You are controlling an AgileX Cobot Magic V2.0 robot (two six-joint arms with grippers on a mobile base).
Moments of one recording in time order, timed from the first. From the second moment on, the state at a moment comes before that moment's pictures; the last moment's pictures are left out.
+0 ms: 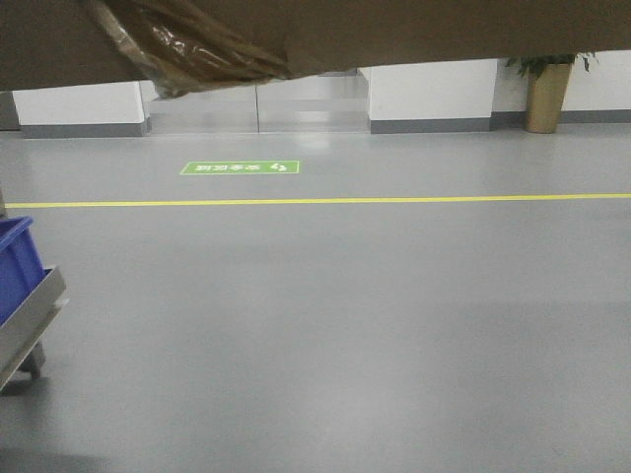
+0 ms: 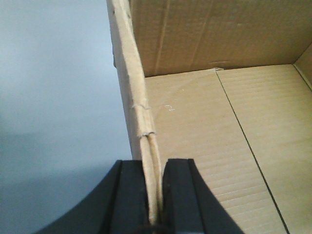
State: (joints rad) left arm -0.38 1.28 -1.71 0.12 1.19 -0.27; right arm 0.35 1.40 -1.88 0.12 1.16 0.10
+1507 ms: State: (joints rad) left arm -0.38 1.28 -1.71 0.14 1.19 -0.27; right arm 0.35 1.41 -1.88 0.13 1.16 0.10
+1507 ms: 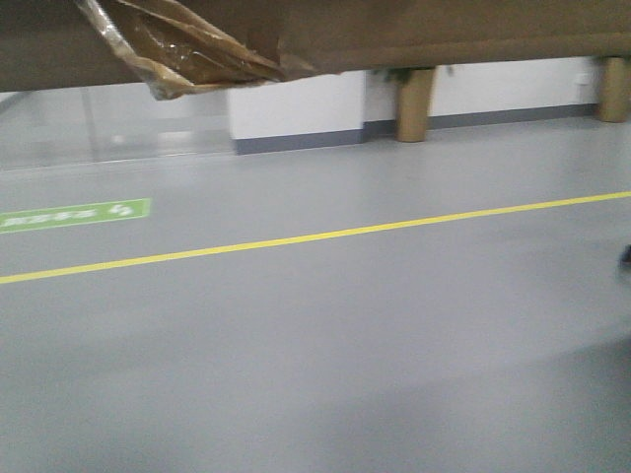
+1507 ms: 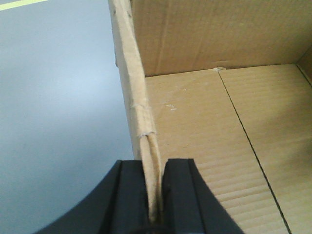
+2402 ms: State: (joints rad) left arm -0.38 1.28 -1.71 0.15 1.19 -0.27; right arm 0.35 1.41 -1.88 0.13 1.15 0.10
